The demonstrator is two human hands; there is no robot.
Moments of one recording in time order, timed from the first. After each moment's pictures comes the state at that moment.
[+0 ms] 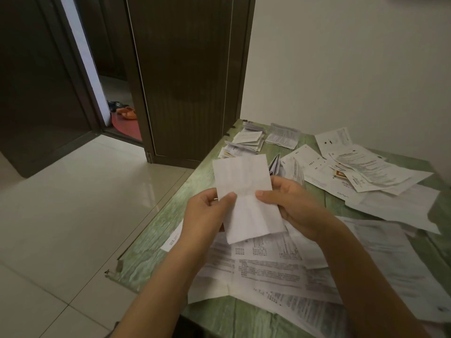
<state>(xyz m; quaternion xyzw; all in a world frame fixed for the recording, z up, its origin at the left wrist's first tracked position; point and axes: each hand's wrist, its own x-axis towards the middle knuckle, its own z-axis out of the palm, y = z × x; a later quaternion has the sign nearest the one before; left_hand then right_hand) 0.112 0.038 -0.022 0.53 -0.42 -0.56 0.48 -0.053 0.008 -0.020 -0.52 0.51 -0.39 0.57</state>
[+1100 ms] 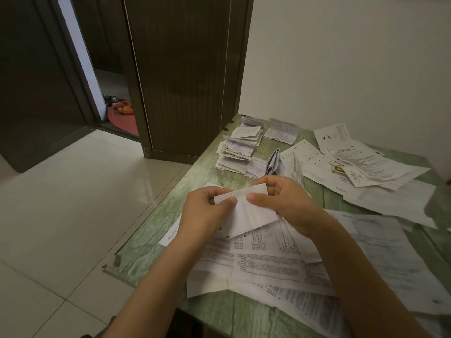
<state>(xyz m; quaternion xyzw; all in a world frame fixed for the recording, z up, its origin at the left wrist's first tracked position) 0.116 0.039 -0.023 0.56 -0.48 -0.51 0.44 -0.050 0.009 -0.024 -0.55 0.51 -0.37 0.54</state>
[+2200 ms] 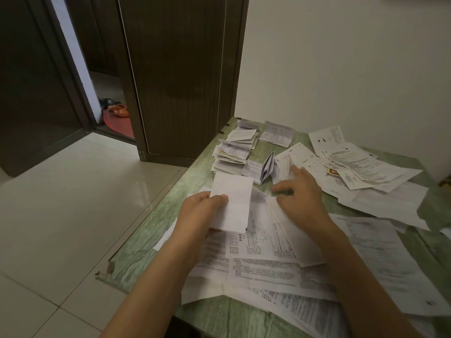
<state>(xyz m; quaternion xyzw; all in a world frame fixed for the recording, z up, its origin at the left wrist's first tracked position) 0.112 0.031 -0.025 0.54 -0.34 -0.62 0.45 -0.082 -0.004 -0.039 -0.65 0.72 -0.24 0.11</state>
